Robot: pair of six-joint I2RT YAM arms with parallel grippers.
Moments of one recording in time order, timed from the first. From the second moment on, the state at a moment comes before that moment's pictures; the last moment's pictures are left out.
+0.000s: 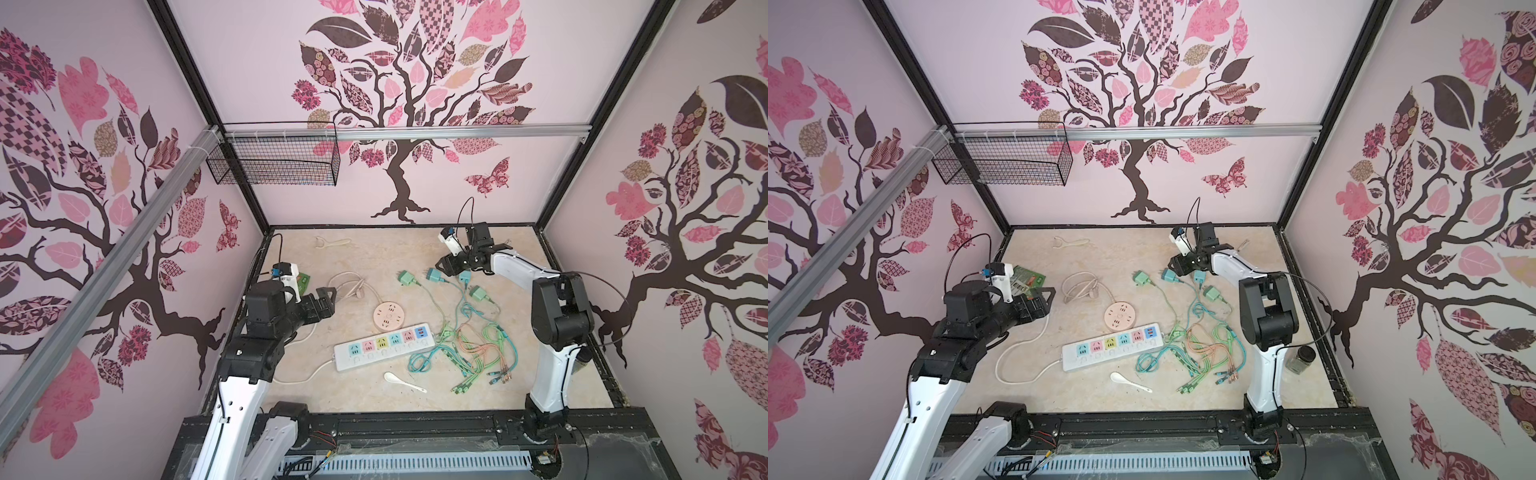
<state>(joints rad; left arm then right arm) -0.11 0.74 0.92 -0.72 0.19 -0.38 0.24 2.01 1.49 -0.36 -0.39 -0.26</state>
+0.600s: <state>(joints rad) -0.11 0.72 0.92 -0.74 0.19 -0.38 0.28 2.14 1.52 -0.41 -0.33 -0.29</state>
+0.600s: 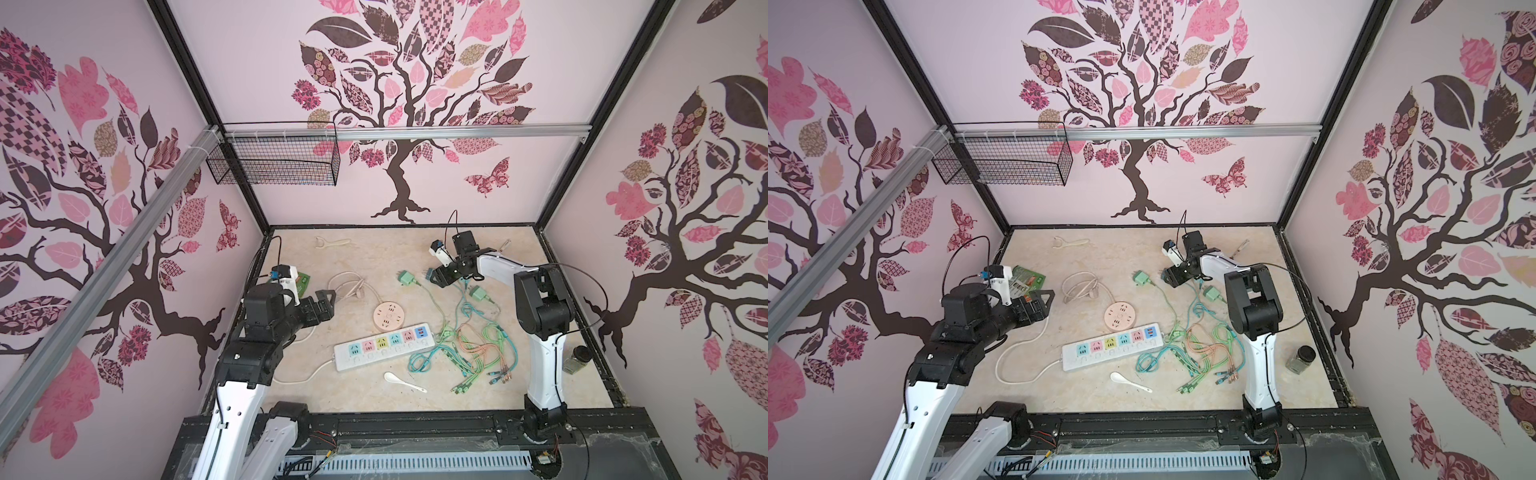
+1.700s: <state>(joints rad) -0.11 0.72 0.92 -0.75 0.19 -0.38 0.32 2.20 1.59 -0.38 -0.20 -0.32</state>
